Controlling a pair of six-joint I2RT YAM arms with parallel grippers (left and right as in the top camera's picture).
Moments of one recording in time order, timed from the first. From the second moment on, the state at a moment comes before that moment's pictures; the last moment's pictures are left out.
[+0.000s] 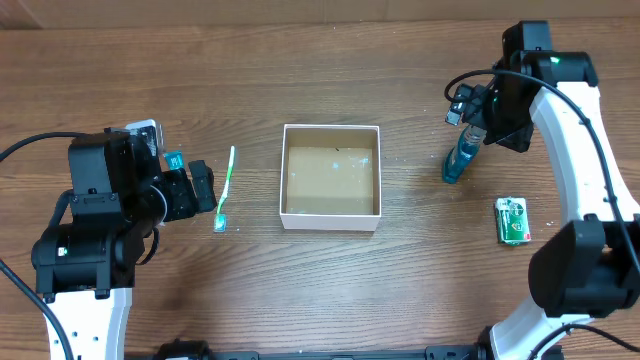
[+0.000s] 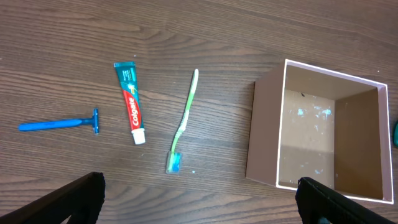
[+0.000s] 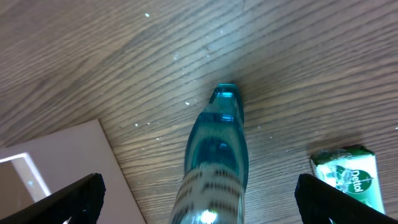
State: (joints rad) left arm 0.05 1.06 1.23 -1.07 0.11 -0.19; right arm -0.02 1.86 1.72 -1.22 -0.10 0.37
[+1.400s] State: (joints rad) left arm 0.05 1.06 1.23 -1.07 0.11 -0.19; right arm 0.02 1.96 1.72 -1.26 -0.03 0.38
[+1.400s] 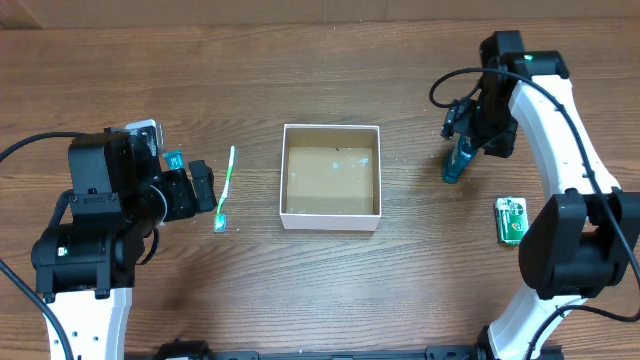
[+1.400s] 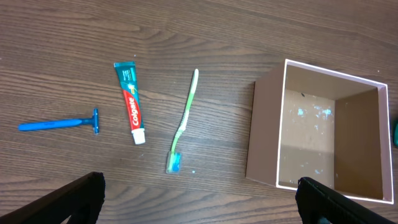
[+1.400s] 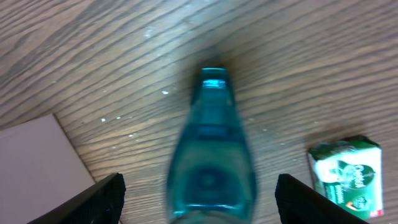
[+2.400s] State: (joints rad) left arm 0.05 1.06 1.23 -1.07 0.11 -0.19; right arm 0.04 1.98 1.72 -1.25 0.01 0.38
